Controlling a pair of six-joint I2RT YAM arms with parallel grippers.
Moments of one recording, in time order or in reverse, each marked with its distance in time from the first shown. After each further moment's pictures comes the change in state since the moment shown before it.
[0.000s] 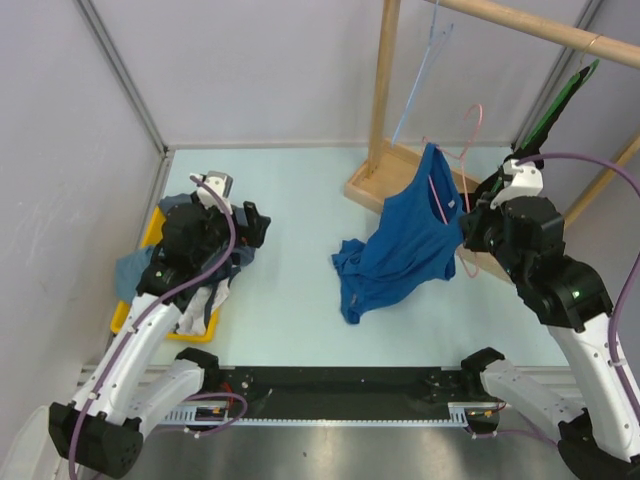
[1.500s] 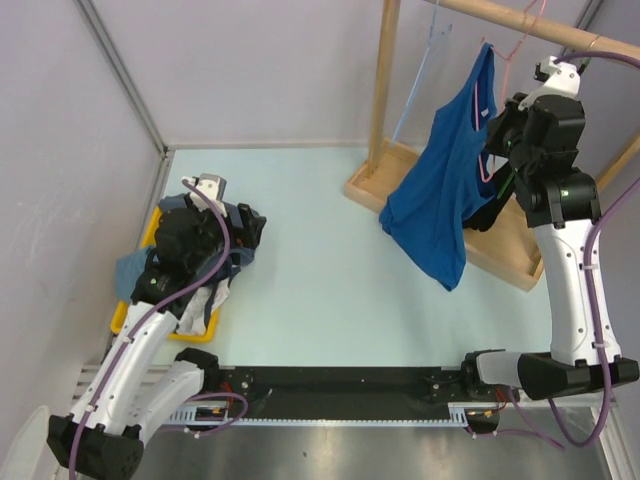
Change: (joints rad) left arm 0.018 -0.056 -0.011 -0.001 -0.001 0.010; right arm -0.323 0.465 0.459 0.225 -0.089 -0.077
